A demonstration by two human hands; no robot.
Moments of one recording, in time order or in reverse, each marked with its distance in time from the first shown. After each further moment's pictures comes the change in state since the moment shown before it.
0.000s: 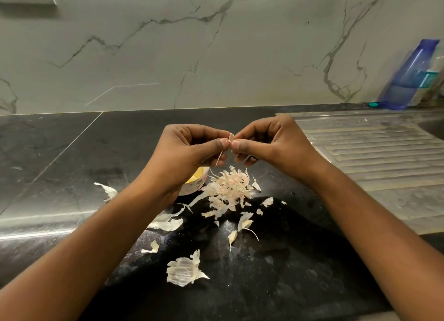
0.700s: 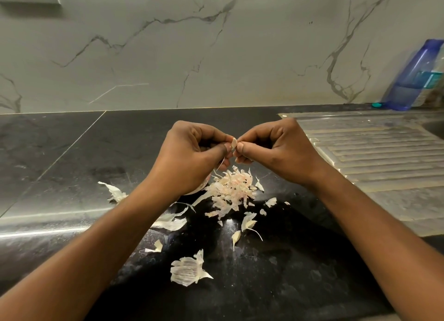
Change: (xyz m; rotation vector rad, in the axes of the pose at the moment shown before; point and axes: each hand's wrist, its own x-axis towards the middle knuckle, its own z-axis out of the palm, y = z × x) left_hand 0.004 -0.007 -0.003 0.377 0.007 0.276; right_hand -0.001 0.005 0.005 -0.139 0.027 -0.131
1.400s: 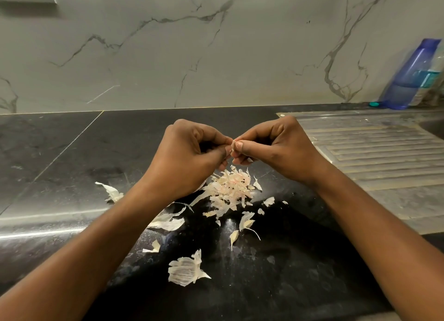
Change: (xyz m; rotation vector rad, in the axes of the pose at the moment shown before) left_hand -0.003 0.004 -0.002 0.113 -0.016 0.118; right_hand 0.000 -0.001 -0.003 0.085 -0.017 0.012
